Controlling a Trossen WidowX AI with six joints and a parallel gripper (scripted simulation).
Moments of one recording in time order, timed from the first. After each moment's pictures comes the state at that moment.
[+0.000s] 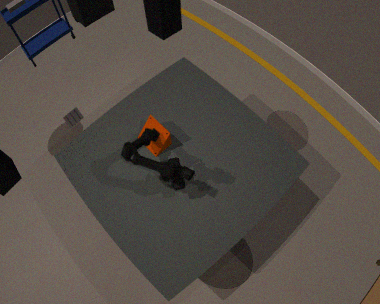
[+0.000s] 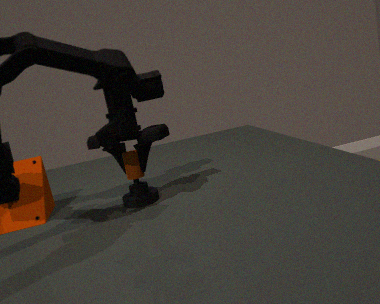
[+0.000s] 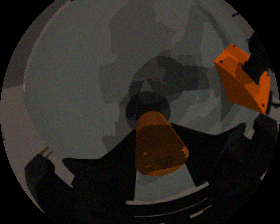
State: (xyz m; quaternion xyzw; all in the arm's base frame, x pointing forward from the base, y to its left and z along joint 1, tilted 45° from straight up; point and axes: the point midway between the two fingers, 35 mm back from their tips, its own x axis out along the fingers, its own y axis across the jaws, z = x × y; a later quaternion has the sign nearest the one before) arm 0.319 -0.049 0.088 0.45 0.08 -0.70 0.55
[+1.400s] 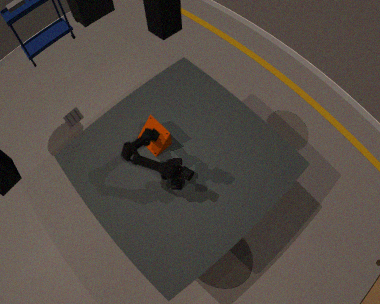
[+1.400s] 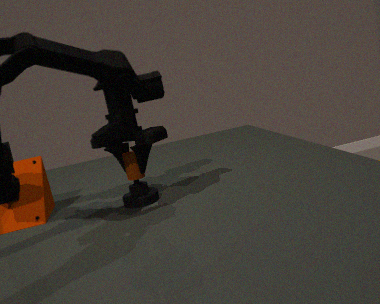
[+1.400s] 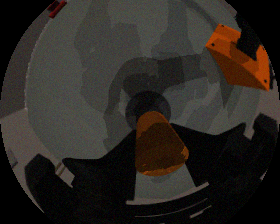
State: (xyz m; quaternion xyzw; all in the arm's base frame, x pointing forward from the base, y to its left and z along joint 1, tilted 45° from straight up) arm 0.319 -0.051 0.086 0.50 0.01 -0.71 0.50
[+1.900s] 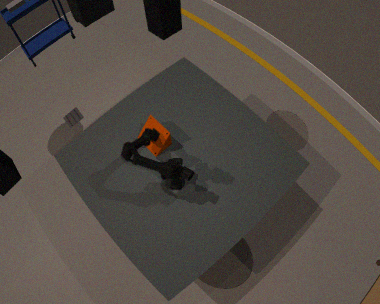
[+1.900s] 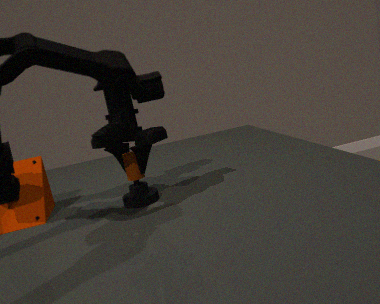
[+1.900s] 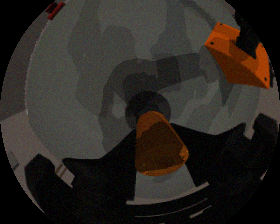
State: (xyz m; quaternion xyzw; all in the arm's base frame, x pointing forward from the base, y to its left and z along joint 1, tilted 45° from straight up) arm 0.319 -0.051 0.086 0.50 0.00 -0.71 0.50
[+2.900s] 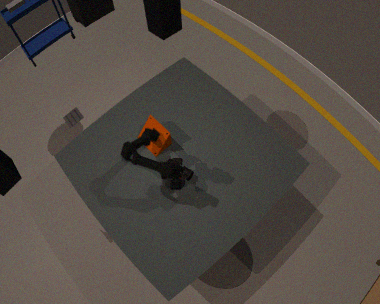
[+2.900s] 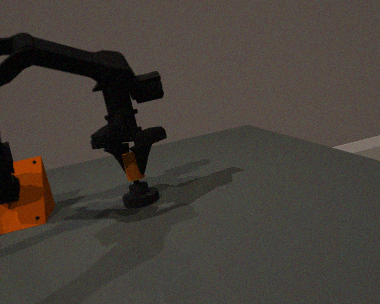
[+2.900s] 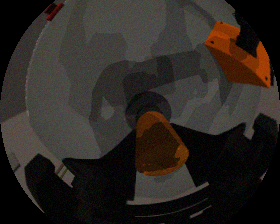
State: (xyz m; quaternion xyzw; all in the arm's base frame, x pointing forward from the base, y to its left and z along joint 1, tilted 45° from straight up) arm 0.318 -0.052 0.086 0.51 0.00 -0.70 0.50
